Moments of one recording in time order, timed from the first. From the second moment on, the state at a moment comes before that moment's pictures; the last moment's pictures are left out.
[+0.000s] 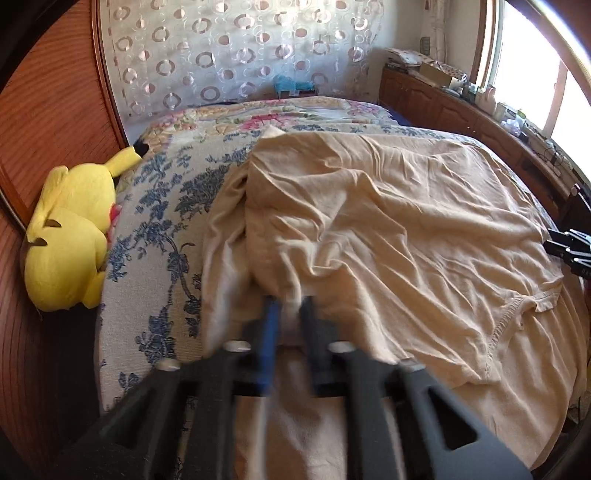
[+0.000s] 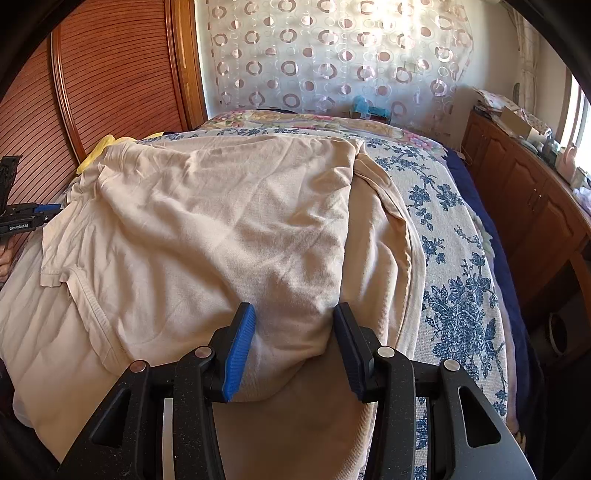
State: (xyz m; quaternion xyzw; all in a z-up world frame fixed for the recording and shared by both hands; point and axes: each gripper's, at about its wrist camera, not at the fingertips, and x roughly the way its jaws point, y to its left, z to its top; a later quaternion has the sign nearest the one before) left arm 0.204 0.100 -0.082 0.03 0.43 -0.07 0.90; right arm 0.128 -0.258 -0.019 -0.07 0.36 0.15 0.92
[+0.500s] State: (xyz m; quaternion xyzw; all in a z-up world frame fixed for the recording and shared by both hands) left arm 0.161 0.084 -0.023 0.03 0.32 -0.09 0.94; right arm 0.126 -0.263 -0.018 -0.06 0.35 0.15 0.92
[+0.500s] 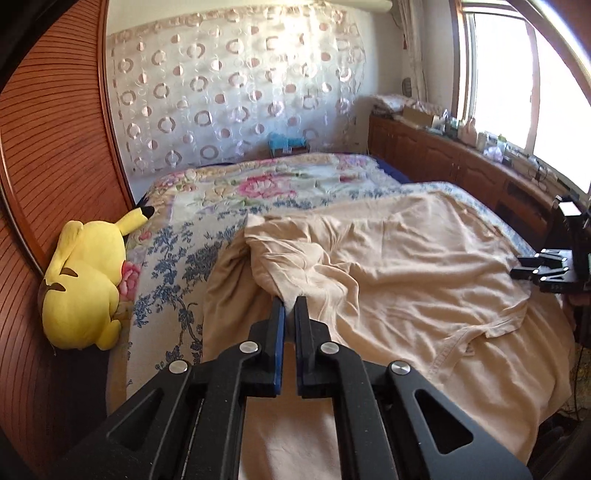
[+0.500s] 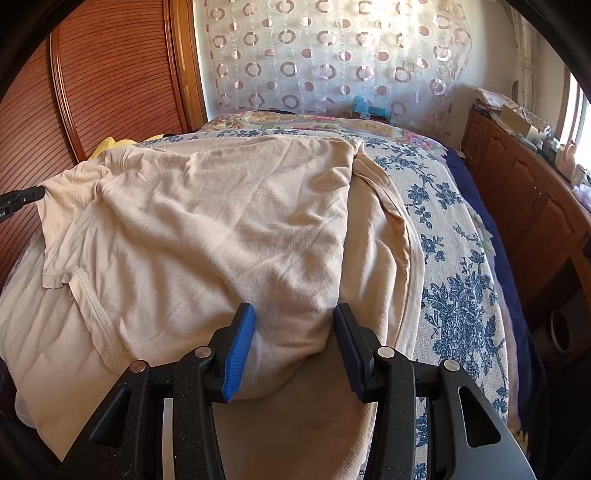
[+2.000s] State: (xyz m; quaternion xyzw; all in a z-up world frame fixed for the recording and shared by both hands) left arm 0.023 0.133 0.029 -0.04 0.27 -0.10 0.96; right arm -0.057 -0.317 0.085 -0.01 0.23 0.24 0.94
